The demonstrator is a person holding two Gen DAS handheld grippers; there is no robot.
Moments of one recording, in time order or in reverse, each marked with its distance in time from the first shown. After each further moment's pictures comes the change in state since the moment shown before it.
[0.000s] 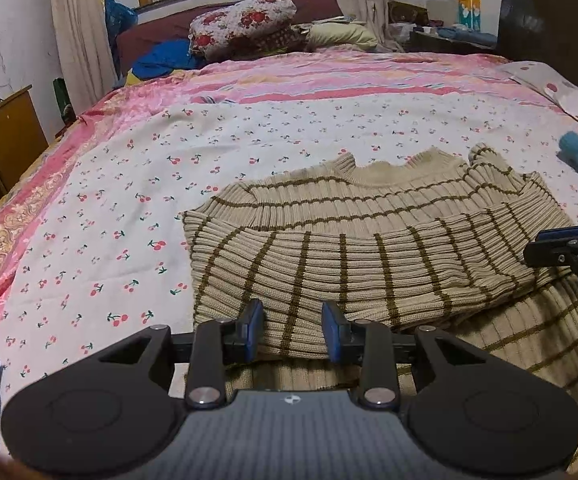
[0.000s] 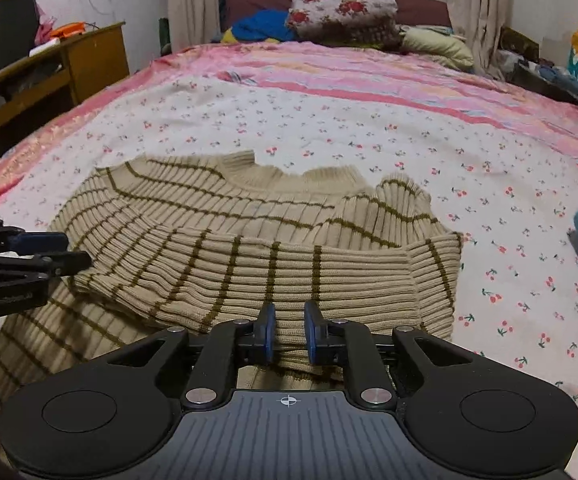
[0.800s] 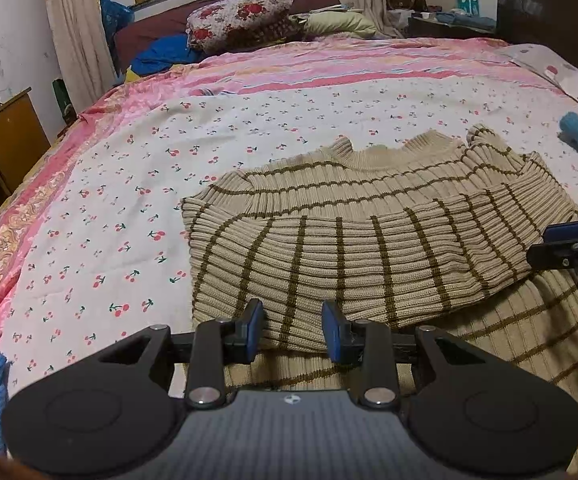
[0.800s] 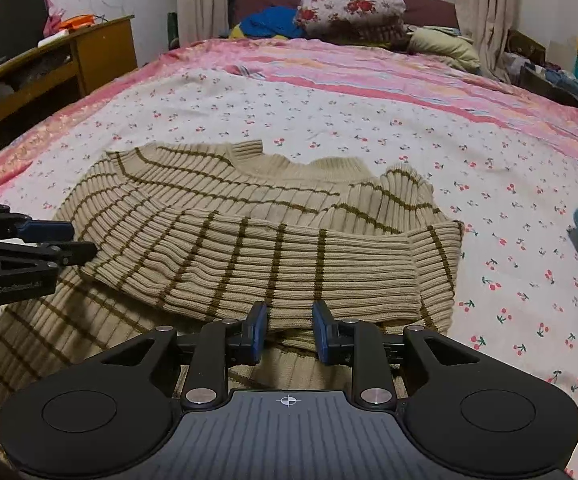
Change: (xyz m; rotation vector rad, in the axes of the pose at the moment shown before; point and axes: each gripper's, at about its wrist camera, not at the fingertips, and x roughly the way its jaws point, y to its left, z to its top) left arm -0.001 -0.007 -0.004 0.037 0.039 0.024; right arm 0.000 0.003 -0.009 -0.033 0.033 0.000
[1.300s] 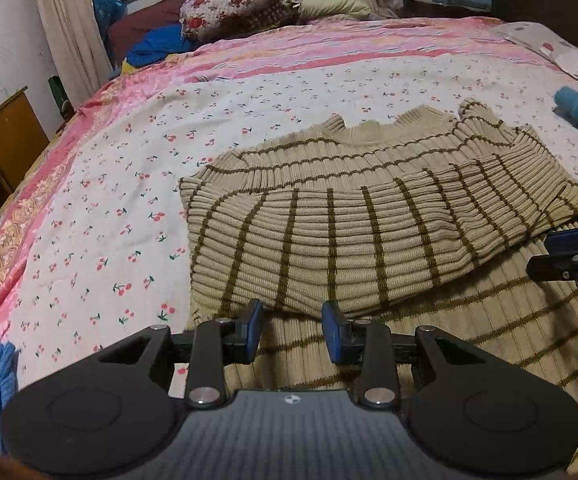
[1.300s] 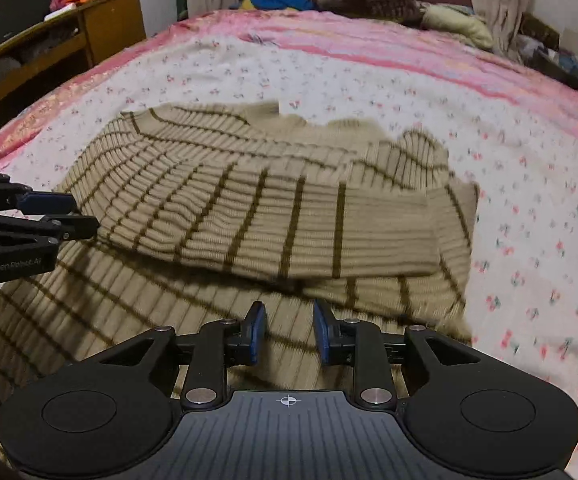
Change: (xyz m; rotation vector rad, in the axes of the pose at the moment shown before) left arm -0.008 -0.006 -0.009 0.033 0.048 0.008; right arm -0.002 0.007 -0.015 0.000 0.070 0.032
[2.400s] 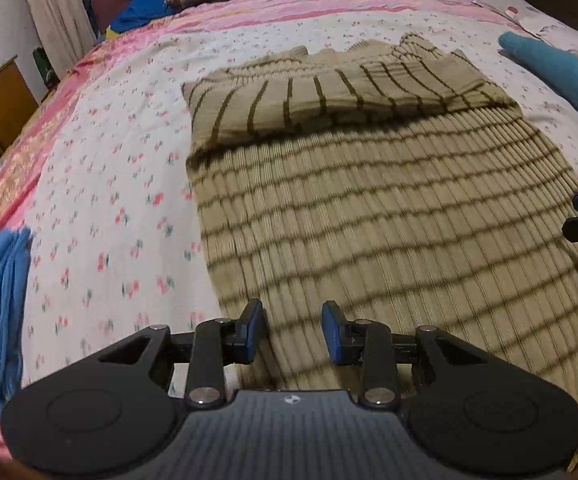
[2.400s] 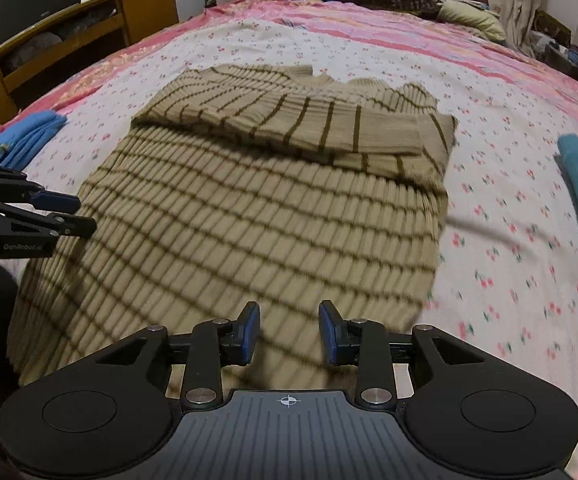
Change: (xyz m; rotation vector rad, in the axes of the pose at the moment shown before) left arm -0.083 -0.006 -0.099 0.018 0.119 -0.070; right arm -0.096 0.014 -0.095 -0.049 0.051 0.044
